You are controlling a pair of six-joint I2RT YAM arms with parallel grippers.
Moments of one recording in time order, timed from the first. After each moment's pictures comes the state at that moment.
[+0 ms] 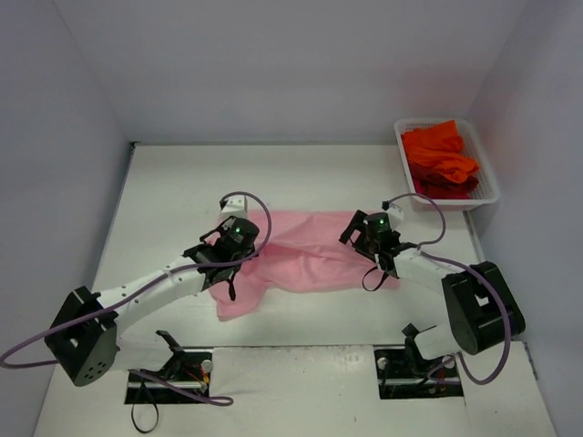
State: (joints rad) left arm -0.74 1.26 0.80 -0.26 -0.50 -0.64; right arm 0.36 1.44 0.55 0.13 0.19 0.78
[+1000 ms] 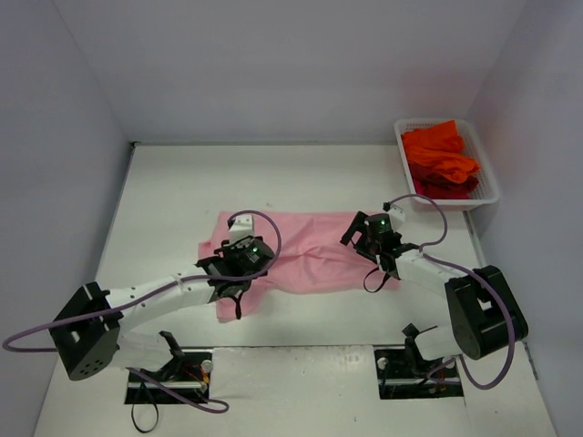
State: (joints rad) left arm -0.90 1.28 0.76 -0.40 -0.62 -0.83; right arm 0.36 1.40 0.54 0.08 0.19 0.78
